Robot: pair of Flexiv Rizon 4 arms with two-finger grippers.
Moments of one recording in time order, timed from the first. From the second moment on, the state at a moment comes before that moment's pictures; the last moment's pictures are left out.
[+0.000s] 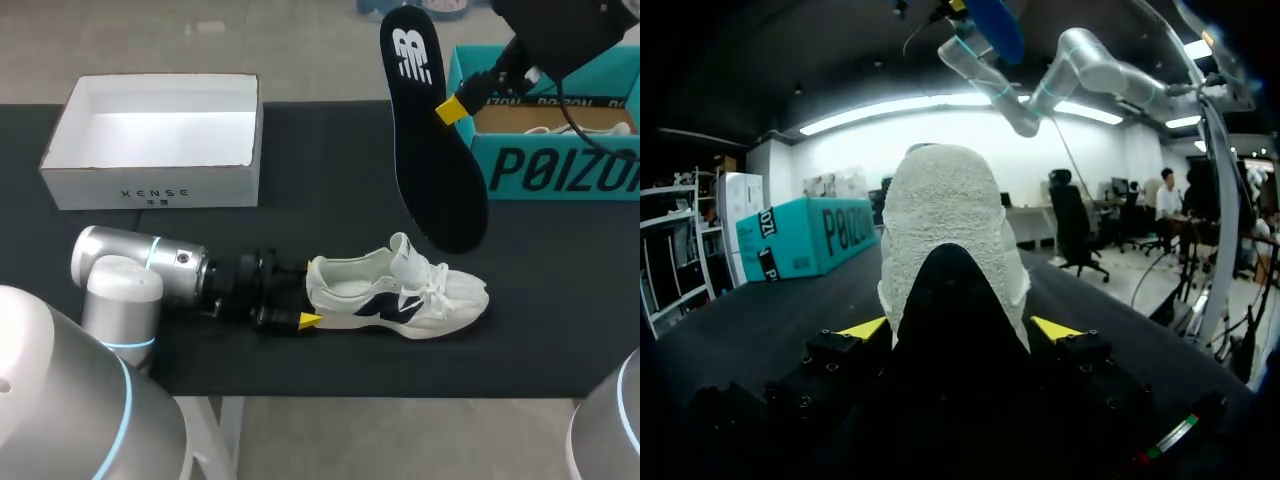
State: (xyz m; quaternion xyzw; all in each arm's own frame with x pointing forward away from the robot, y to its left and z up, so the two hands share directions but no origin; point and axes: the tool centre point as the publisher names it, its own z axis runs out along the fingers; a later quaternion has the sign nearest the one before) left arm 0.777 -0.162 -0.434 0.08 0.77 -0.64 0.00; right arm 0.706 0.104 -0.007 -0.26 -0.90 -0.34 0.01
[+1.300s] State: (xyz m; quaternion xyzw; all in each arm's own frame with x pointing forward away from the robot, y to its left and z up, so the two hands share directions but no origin) left arm 0.767 -0.096 -0.392 0.14 0.89 -0.44 -0.02; right arm 0.705 0.104 -0.008 -0.26 -0.90 -0.34 0.01
